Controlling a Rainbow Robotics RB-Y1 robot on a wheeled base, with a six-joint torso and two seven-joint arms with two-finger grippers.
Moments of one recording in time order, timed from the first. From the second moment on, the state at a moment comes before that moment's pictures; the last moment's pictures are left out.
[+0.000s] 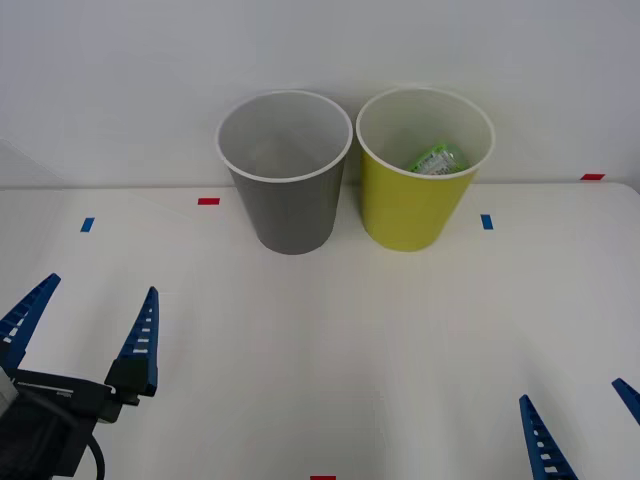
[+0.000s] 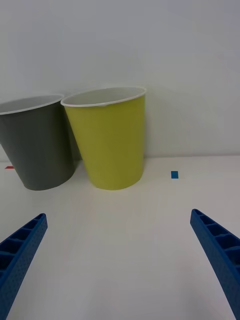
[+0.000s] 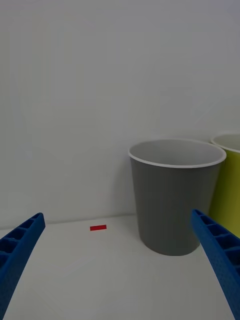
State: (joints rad) right arm 1.12 -0.54 0.19 -2.30 -0.19 -0.54 1.42; left arm 0.87 0.38 -0.15 -2.40 0.15 -0.29 -1.48
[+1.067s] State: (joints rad) right arm 1.12 -0.54 0.19 -2.30 -0.19 -0.54 1.42; left arm 1.28 0.33 -0.16 -2.24 0.13 -0.59 -1.53
